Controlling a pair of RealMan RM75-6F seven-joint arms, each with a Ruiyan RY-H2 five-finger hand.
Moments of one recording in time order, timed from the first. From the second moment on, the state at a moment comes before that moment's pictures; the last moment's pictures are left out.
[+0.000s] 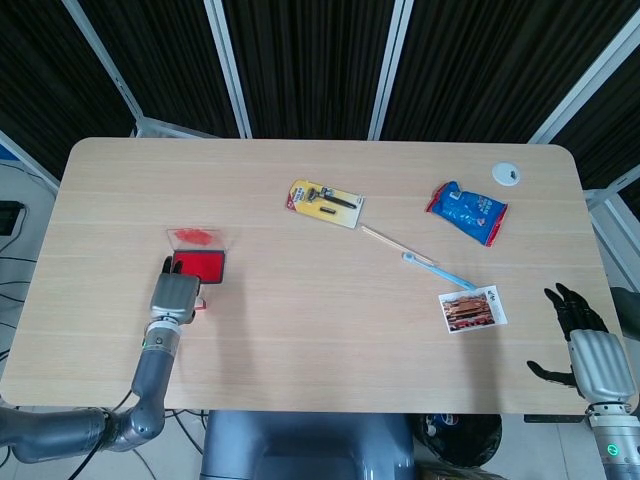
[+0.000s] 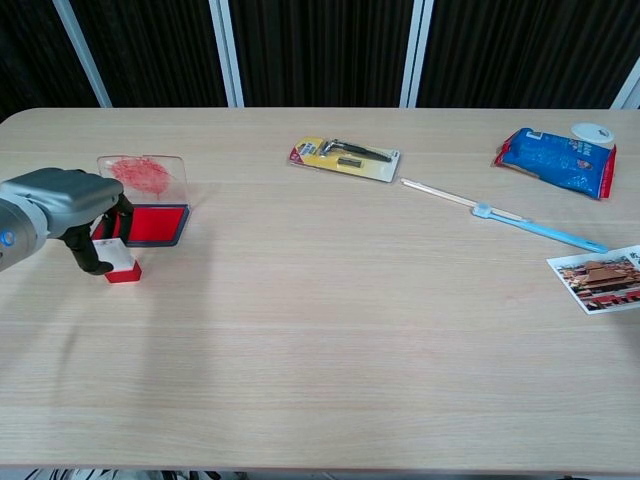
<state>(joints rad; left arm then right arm) -0.73 -1.66 -0.13 -1.51 0.57 1.19 0.96 0.08 -1.10 0.06 -1.66 -1.46 1.42 0.06</state>
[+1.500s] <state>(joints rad) -0.75 -1.55 -0.10 -1.49 0.79 1.15 0.87 0.08 -1.10 0.07 -1.66 -1.45 1.42 0.09</state>
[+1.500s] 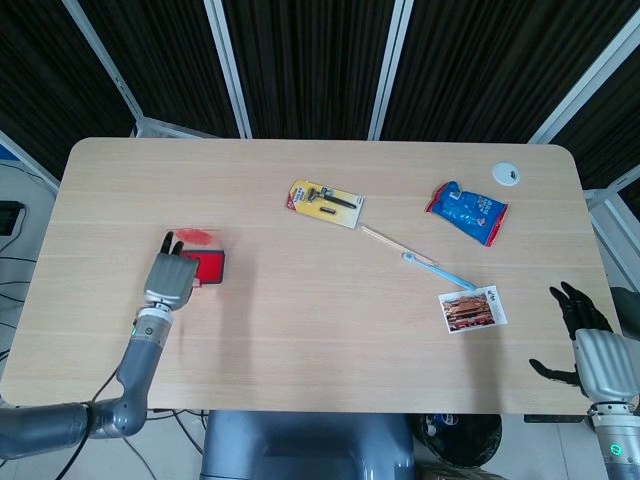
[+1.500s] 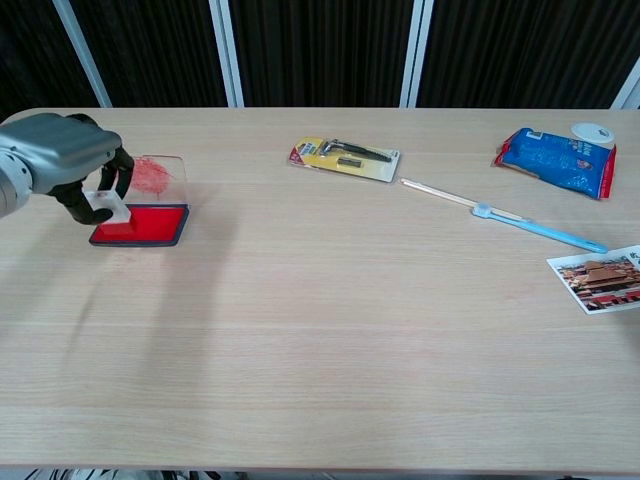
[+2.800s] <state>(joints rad) -0.82 -1.65 -0.11 -1.17 0.78 0.91 0.75 0.08 -1.09 0.07 -1.68 -1.41 1.40 0.10</state>
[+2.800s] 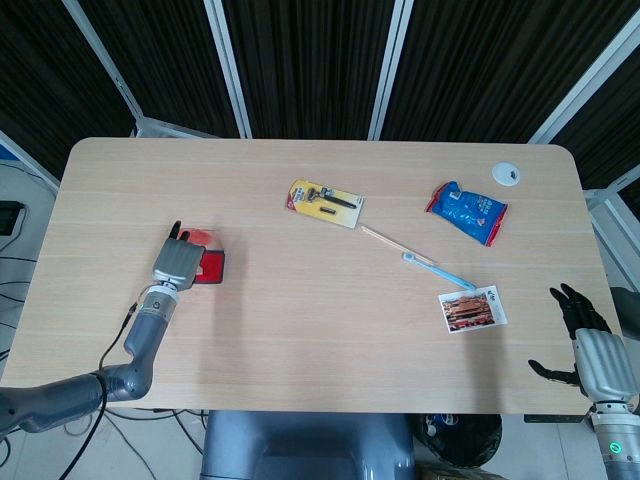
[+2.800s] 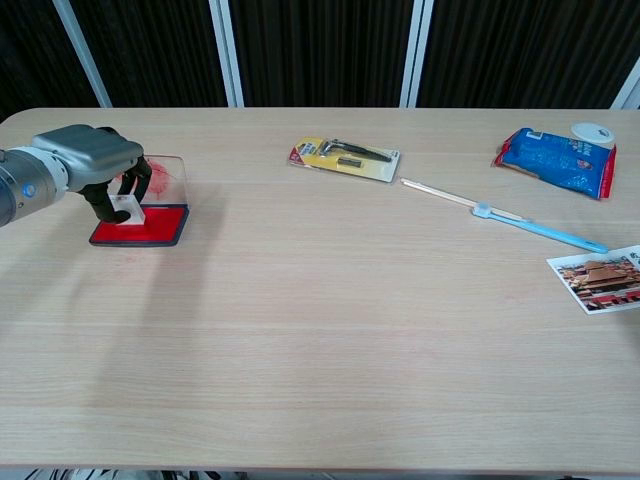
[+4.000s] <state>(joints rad) -0.82 -1.67 -0.11 -1.11 0.84 0.88 0.71 0.08 -1.09 0.08 -1.68 -1.41 1.39 0.11</state>
